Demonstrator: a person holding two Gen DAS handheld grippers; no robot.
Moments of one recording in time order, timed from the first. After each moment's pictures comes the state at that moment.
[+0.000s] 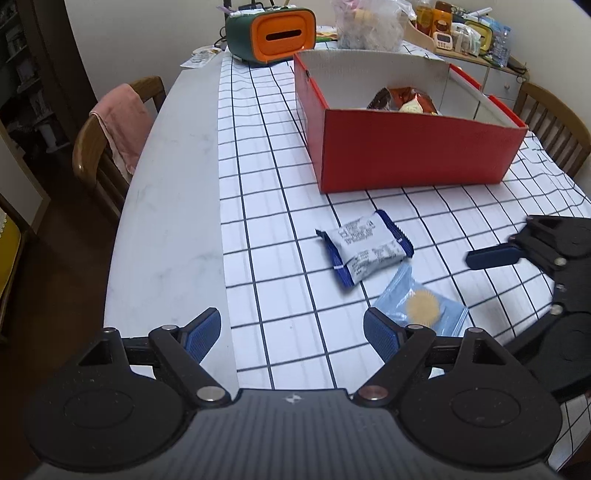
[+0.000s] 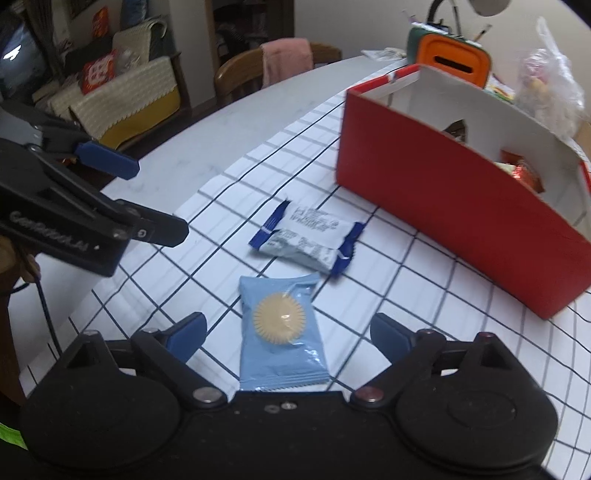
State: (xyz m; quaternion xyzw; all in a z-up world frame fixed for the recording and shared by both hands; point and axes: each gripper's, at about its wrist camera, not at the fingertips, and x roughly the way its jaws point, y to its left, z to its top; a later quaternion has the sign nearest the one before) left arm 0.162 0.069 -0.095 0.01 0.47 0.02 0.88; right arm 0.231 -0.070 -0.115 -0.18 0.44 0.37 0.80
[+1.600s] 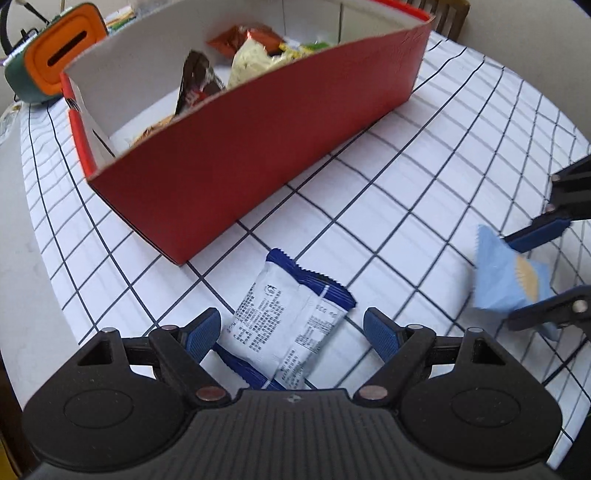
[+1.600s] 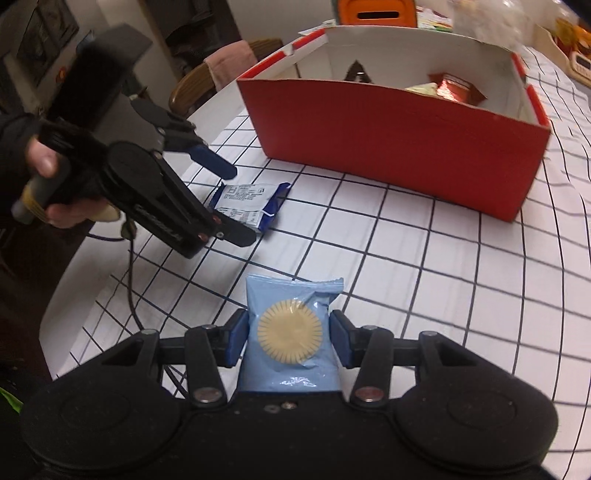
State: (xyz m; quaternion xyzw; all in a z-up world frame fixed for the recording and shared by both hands) left arm 0.295 0.010 -0.150 0.18 0.54 -0.22 0.79; right arm 0.253 -0.170 -0.124 -0.04 0.50 0.35 0.79
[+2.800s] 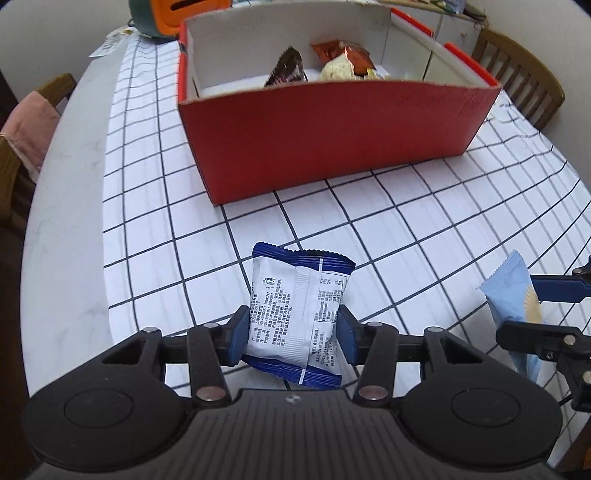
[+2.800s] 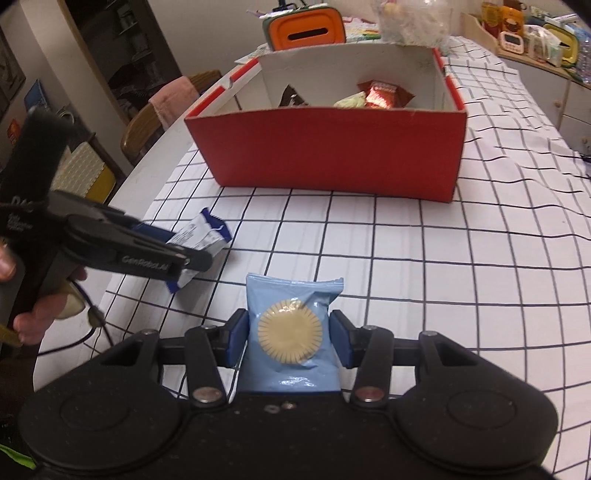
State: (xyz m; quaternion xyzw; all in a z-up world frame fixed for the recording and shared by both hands) left arm 0.247 0.007 -0.121 0.04 0.53 -0.06 0.84; right arm 0.236 -0.185 -0.102 0.01 0.48 0.25 0.84
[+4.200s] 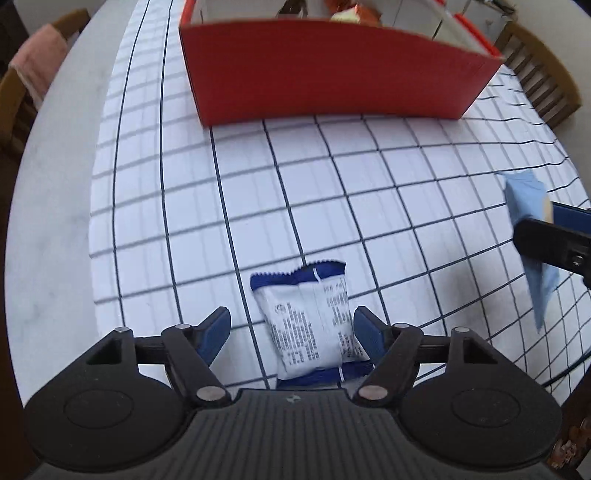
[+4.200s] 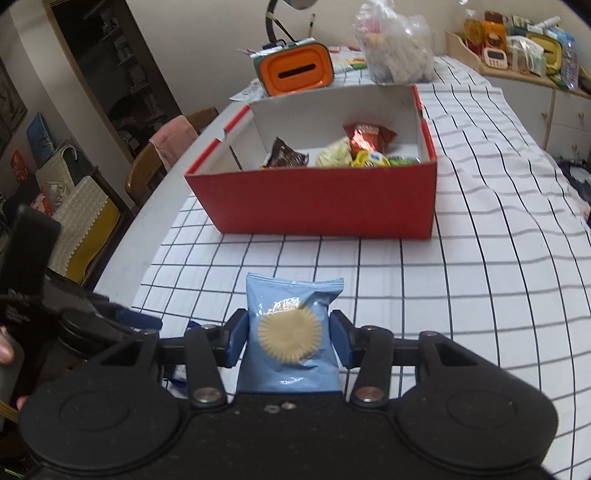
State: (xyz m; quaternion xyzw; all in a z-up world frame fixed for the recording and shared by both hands) left arm 0.217 -0.005 -0.136 -0.02 0.60 -0.03 0.80; right arm 0.243 -0.204 -0.070 0.04 0.45 0.25 0.85
